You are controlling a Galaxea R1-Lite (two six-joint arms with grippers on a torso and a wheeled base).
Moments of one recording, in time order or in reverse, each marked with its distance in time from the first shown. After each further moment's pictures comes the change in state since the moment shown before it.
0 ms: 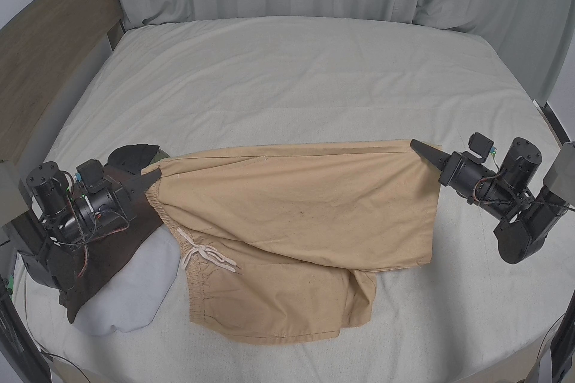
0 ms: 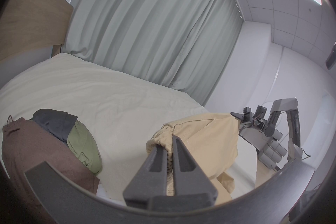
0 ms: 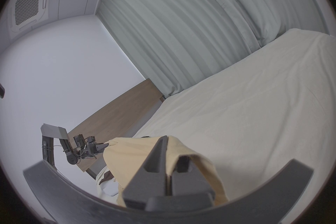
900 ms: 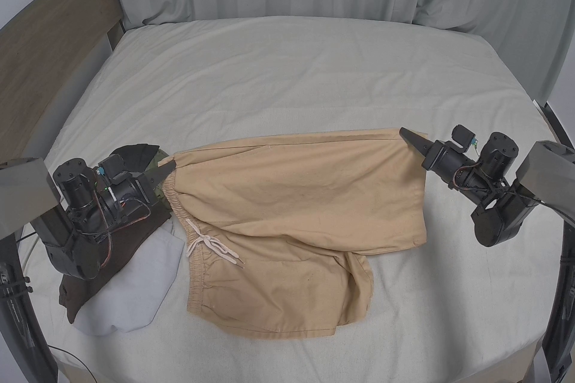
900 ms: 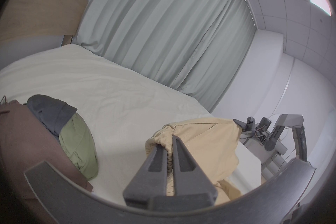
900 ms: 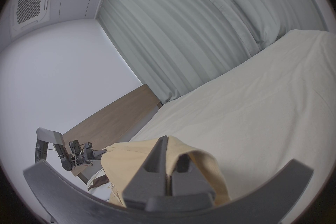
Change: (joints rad) left arm -0.063 0.156 -0.169 -0.001 0.152 -0.095; right arm -0.018 0.198 -0.272 0.001 -0.019 0.030
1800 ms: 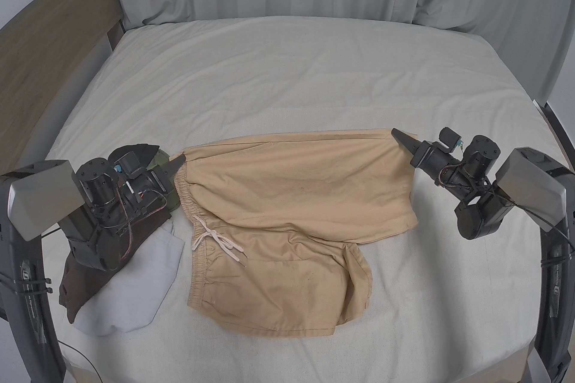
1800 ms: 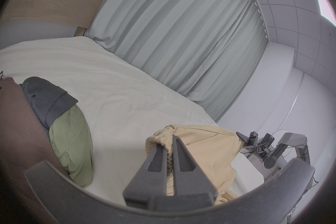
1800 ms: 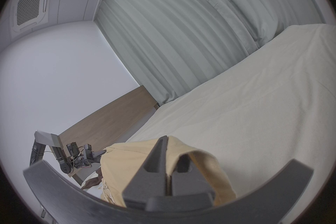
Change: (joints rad) left arm -0.034 0.158 -0.190 0.000 0.118 -0.127; right arm -0.016 0.180 -0.238 0.032 0.001 0.026
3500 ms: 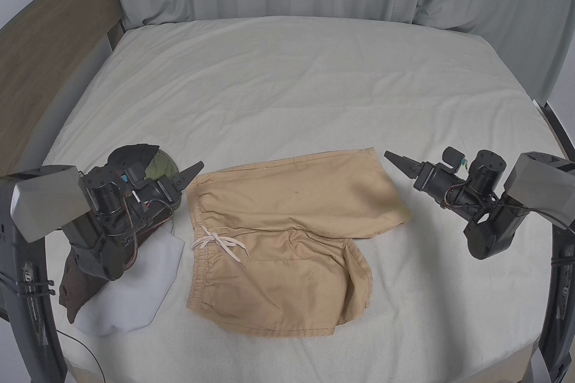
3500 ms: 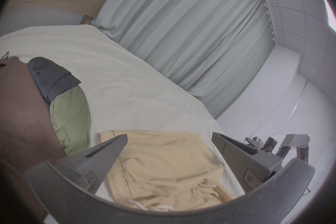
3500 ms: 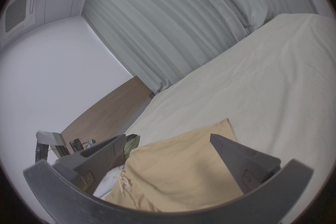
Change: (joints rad) left arm -0.039 0.012 0.052 0.000 0.031 -0.048; right arm 0.026 -0.097 0.270 -0.011 -0.017 -0.018
